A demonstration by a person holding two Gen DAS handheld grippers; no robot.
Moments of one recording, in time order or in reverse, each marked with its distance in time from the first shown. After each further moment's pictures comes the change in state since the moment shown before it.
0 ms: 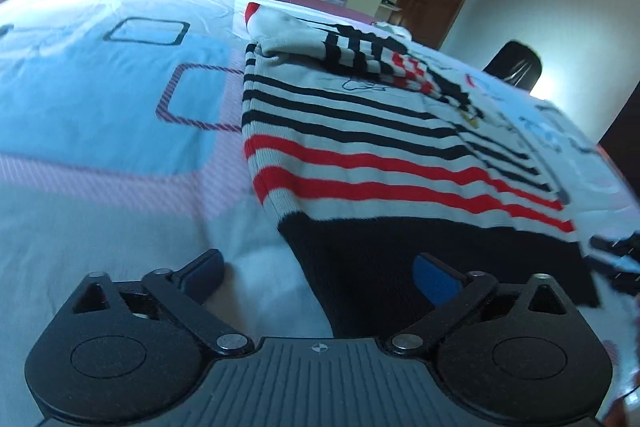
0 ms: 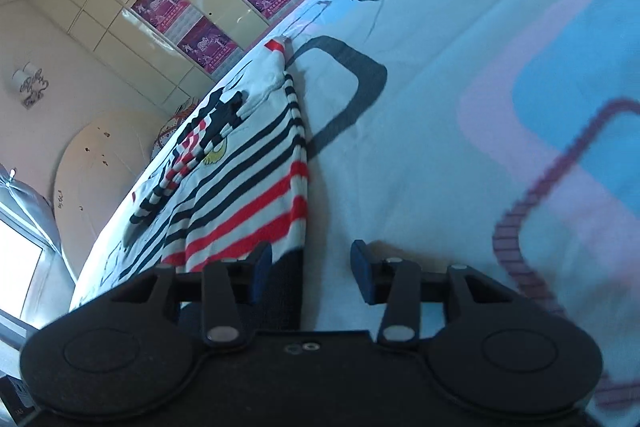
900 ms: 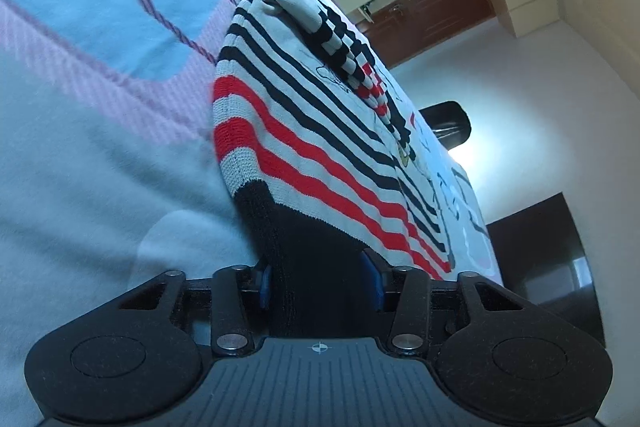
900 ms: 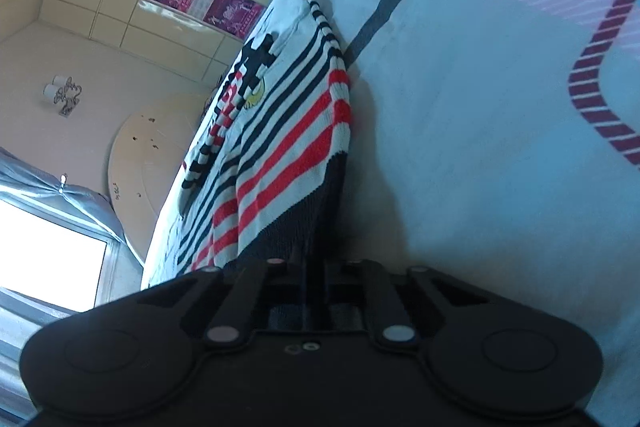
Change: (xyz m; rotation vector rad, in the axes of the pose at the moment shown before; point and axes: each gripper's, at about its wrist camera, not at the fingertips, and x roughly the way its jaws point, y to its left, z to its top) left arm 0.044 0.032 -0.007 -0.386 0.081 -0.354; right arm 0.026 -0.004 -0.025 0.138 0.161 0.187
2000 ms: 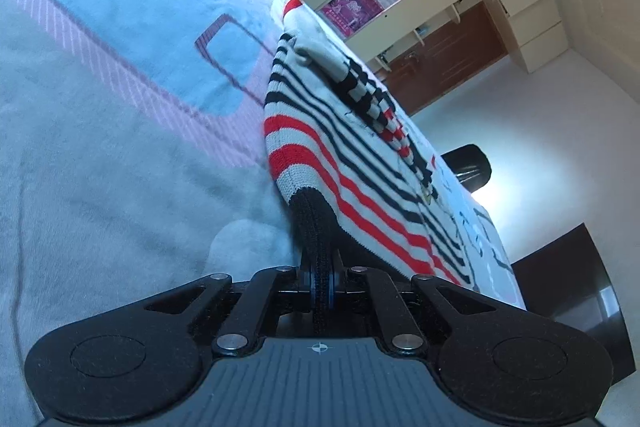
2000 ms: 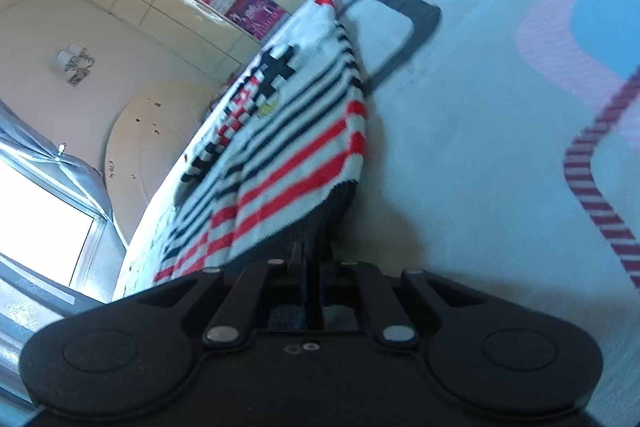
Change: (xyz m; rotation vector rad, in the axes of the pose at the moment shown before) left arm -0.030 0.014 -0.017 0.003 -0.180 0.055; right arm -0.023 0.012 0.003 -0.165 -0.051 -0.013
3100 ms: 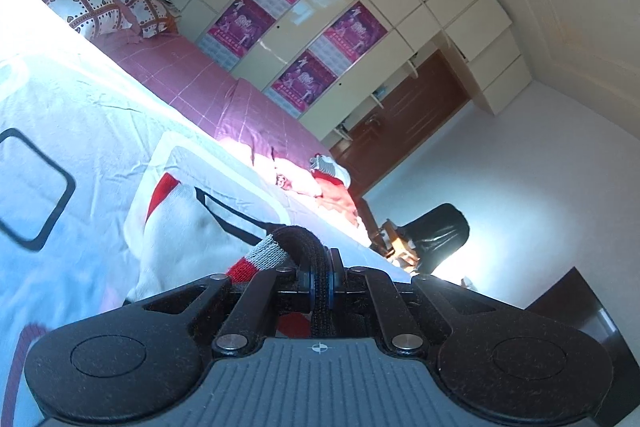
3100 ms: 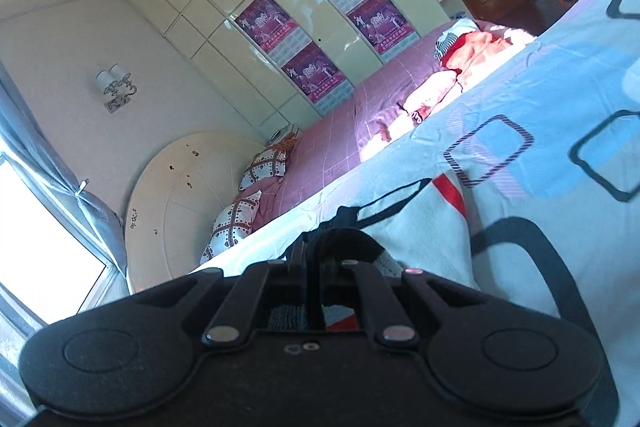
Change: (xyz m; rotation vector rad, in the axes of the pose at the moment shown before) left arm 0.122 -0.103 0.220 0.118 -0.195 -0.056; right arm 0.125 0.095 0.235 -0.172 -0.142 0.083
